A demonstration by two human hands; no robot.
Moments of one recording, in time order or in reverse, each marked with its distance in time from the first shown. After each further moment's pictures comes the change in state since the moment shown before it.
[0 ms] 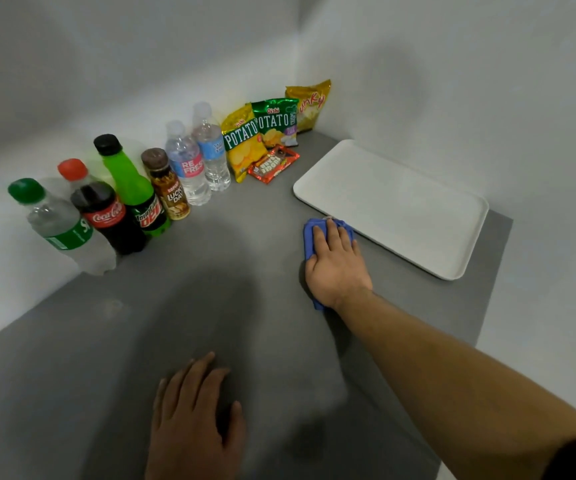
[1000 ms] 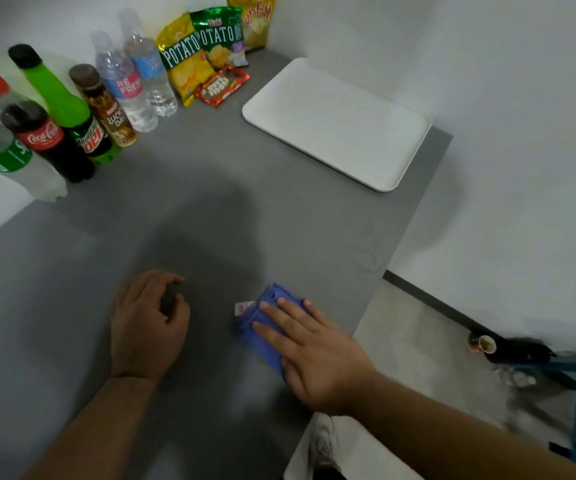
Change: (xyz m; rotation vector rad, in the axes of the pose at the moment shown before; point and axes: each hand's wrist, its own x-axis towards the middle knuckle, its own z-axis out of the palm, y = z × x) left_hand -0.006 0.003 -0.013 -0.217 0.020 -0.003; right_hand -0.290 0.034 0.022 -0.050 -0.270 -0.516
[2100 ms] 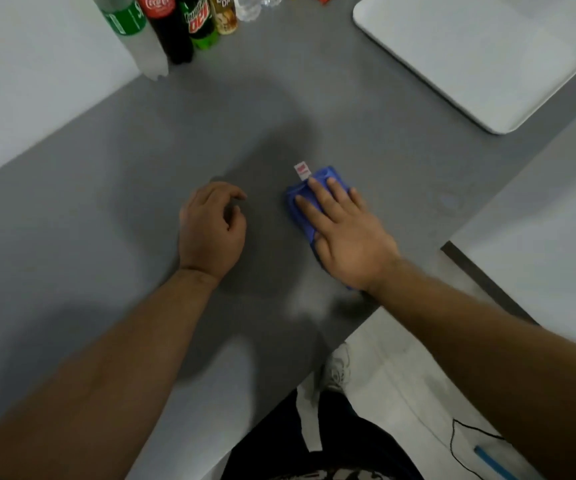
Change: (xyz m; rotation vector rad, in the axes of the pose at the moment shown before) left_hand -0.039 -0.002 -0.018 -0.009 0.059 -0.122; right_hand 0.065 -0.014 -0.020 -0.095 0.158 -0.039
